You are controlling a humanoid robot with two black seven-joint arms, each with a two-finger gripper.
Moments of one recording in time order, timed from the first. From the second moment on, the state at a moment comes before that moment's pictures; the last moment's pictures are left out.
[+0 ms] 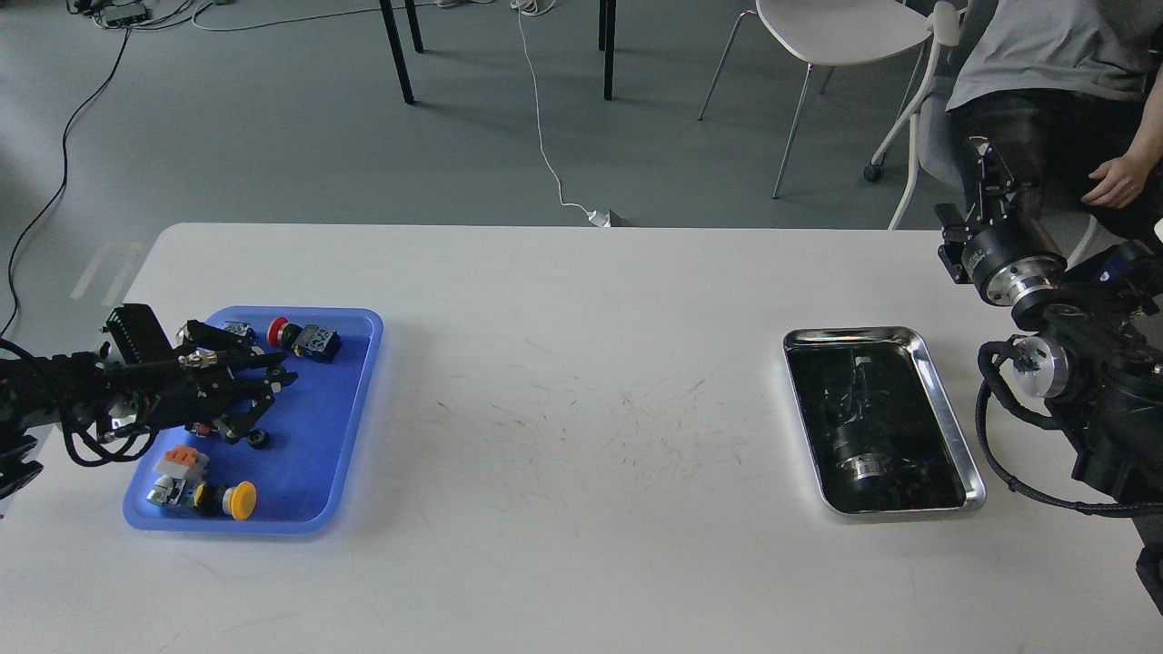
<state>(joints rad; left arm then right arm) -0.85 0.73 0.15 -0.72 2.03 0.43 -0.49 0.83 -0.38 0.40 0.41 -0.19 0.11 0.49</state>
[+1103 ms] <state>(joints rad) -0.81 0.67 0.14 -0.65 2.00 0.43 -0.49 0.82 -0.38 0.40 0.41 -0.19 0.11 0.49</state>
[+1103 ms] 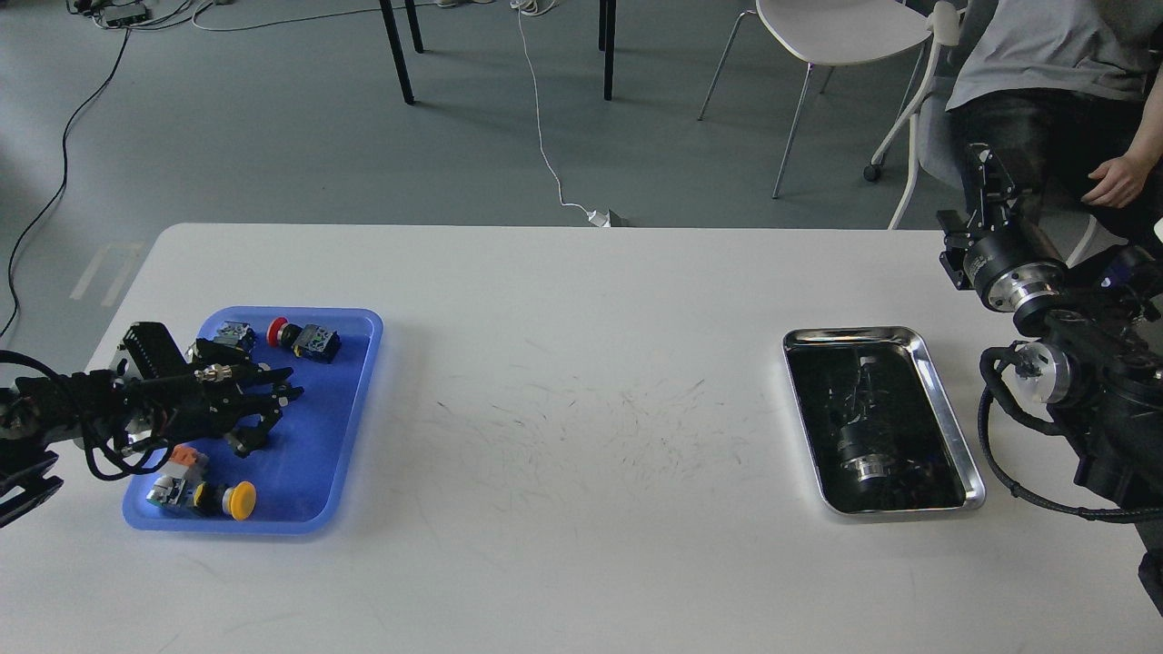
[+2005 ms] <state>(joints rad) -0.83 0.69 0.13 -0.58 1.66 0.43 -0.49 0.81 -0.38 0.40 0.41 -0.19 0.11 0.49</state>
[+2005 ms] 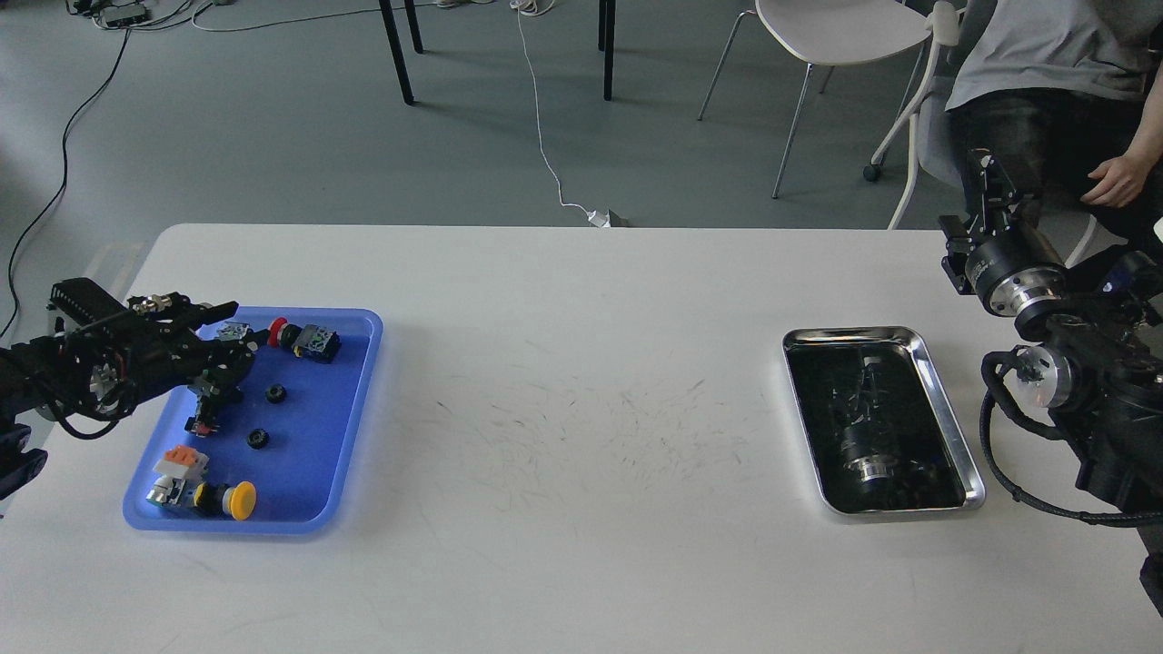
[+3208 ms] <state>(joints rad) -0.93 0.57 -0.21 -0.55 0.61 0.22 -0.49 0.81 -0.47 0.29 0.41 -0.20 0.12 0.49</state>
